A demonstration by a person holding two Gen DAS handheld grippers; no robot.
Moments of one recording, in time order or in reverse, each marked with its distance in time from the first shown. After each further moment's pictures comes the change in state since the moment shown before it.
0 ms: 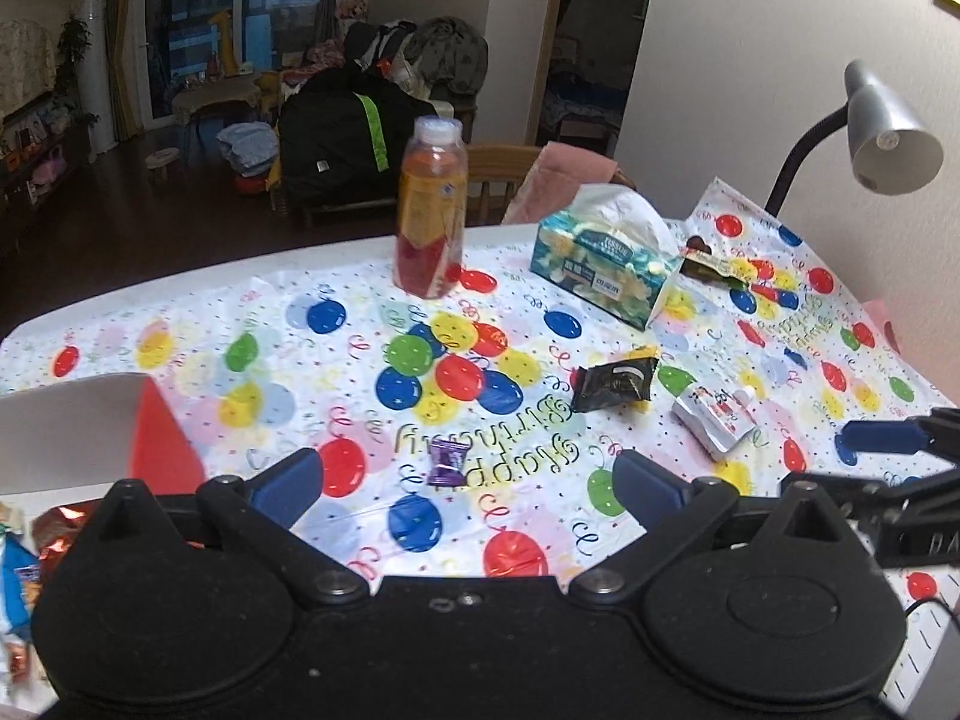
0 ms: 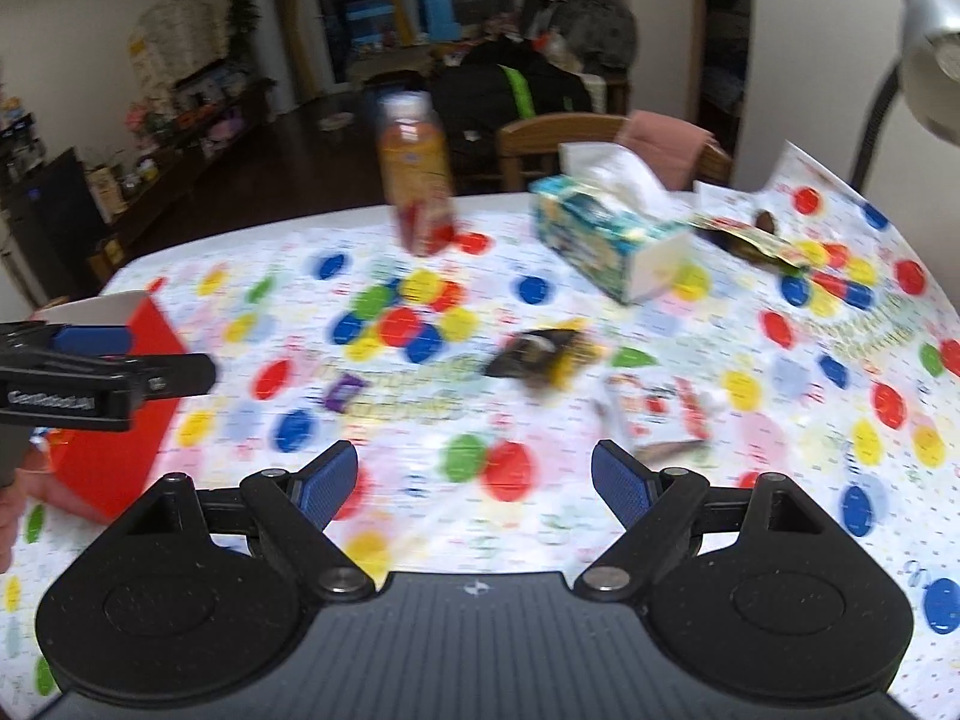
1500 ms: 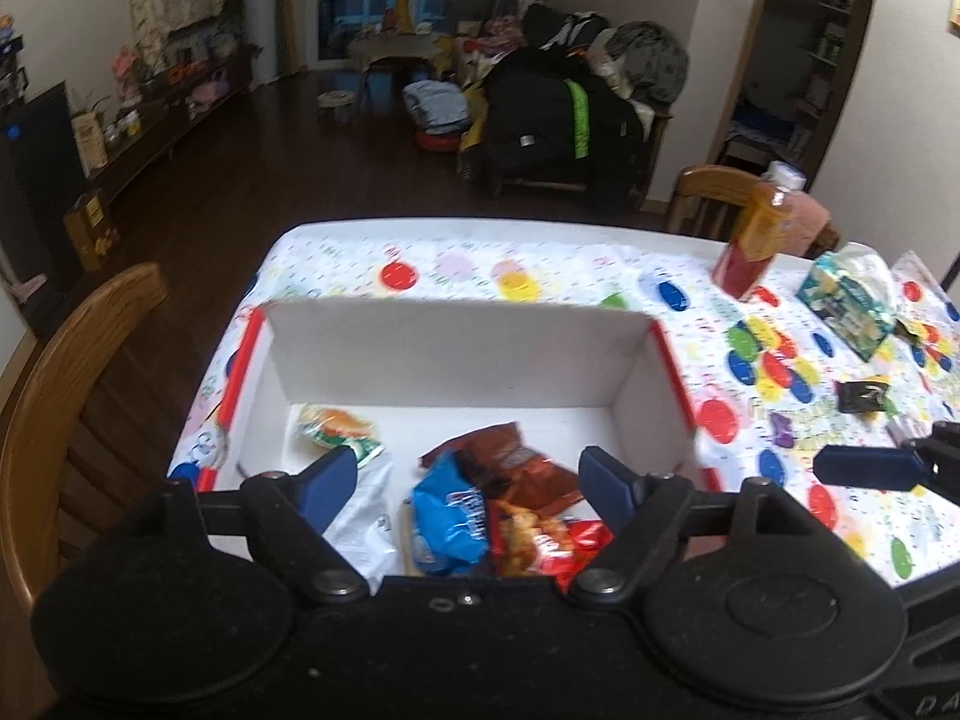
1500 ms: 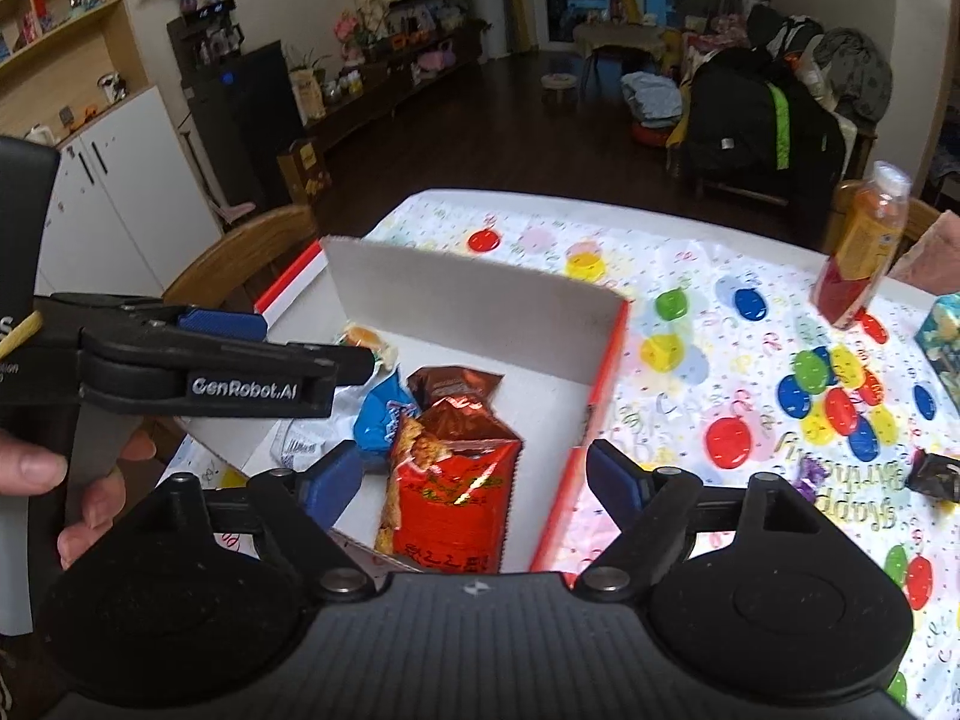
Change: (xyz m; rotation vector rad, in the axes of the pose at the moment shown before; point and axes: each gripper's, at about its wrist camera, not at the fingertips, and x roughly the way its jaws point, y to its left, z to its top) left arm -0.101 0.247 -0.036 -0.202 0.034 0.218; right arm 0.026 0.327 0.025 -0.279 0.068 0.293
